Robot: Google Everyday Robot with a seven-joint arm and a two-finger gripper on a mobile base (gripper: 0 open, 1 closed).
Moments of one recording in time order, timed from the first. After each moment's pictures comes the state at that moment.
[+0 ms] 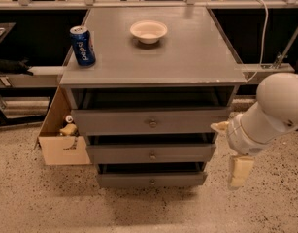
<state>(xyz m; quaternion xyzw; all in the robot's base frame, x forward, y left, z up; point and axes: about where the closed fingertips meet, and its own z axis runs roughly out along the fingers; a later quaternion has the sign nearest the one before) 0.453 -0.211 0.718 -0.72 0.68 0.03 0.14</state>
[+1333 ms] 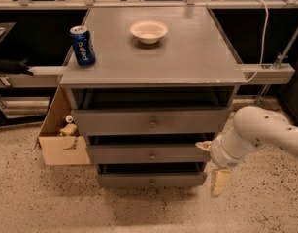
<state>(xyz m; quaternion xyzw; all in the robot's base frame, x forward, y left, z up) 0.481 -0.196 0.585 -0.72 0.66 0.10 0.15</state>
